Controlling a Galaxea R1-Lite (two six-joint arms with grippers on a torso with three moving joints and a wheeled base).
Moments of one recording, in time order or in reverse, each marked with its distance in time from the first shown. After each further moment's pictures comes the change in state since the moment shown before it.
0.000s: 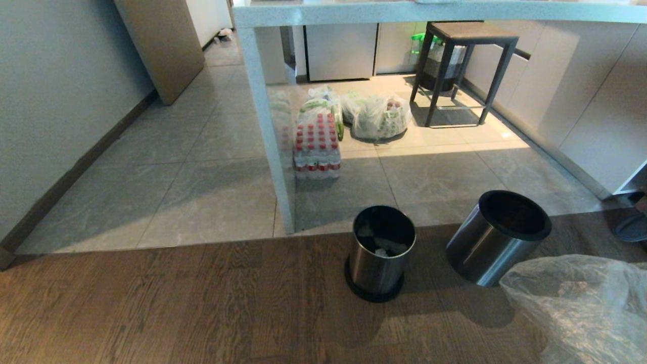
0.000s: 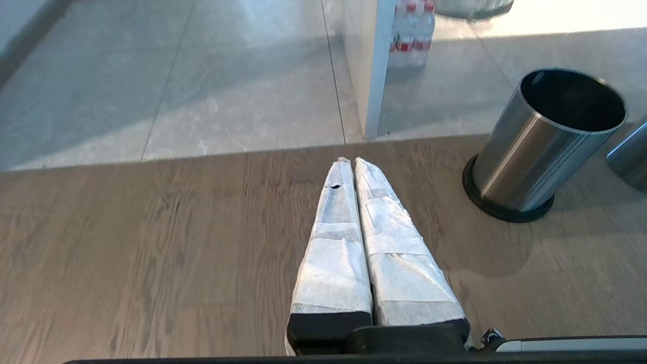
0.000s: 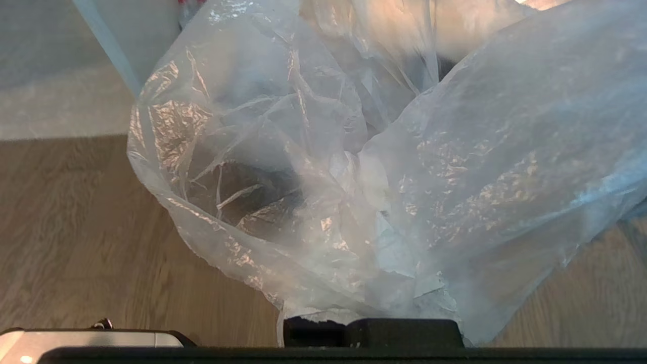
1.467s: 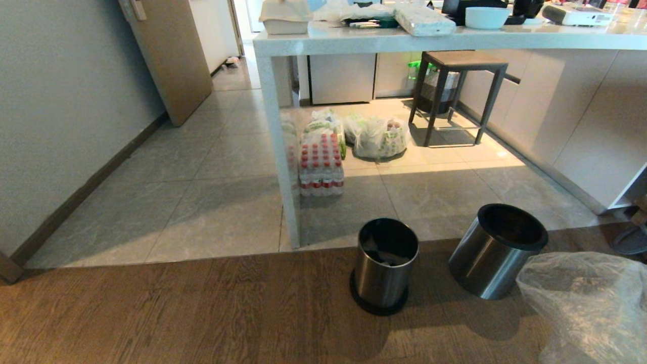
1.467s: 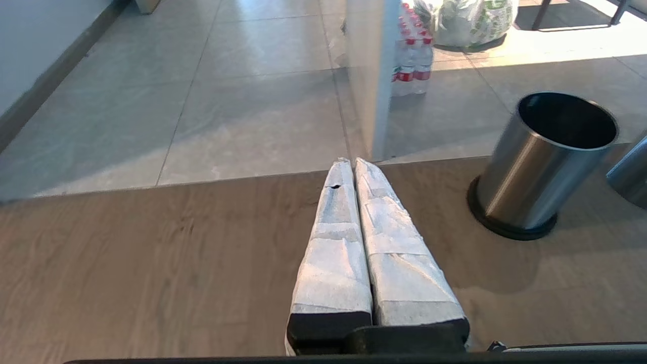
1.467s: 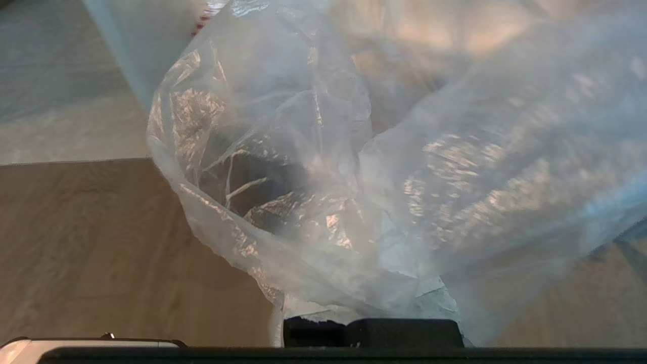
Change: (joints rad) left arm 0.000 0.000 -0.003 0.003 -0.001 0.013; right arm 0.000 0.001 0.000 0.000 0.000 0.000
